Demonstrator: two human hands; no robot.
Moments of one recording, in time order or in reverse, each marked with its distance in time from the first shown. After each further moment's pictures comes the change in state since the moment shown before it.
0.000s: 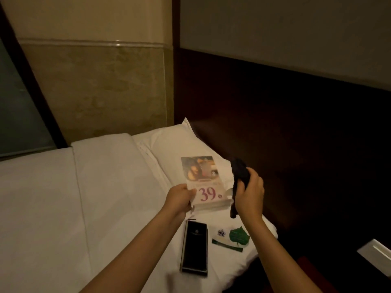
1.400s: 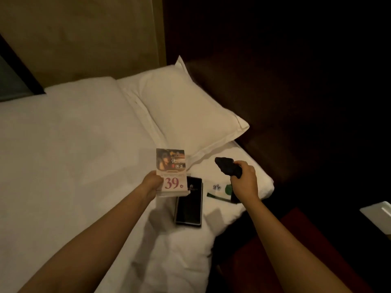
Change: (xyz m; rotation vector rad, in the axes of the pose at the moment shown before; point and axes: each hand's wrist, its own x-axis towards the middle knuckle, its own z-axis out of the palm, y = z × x) left_hand 0.135 -0.127 -0.050 0.211 0.138 -0.275; right_hand 0.012 0.130 0.054 -0.173 -0.348 0.256
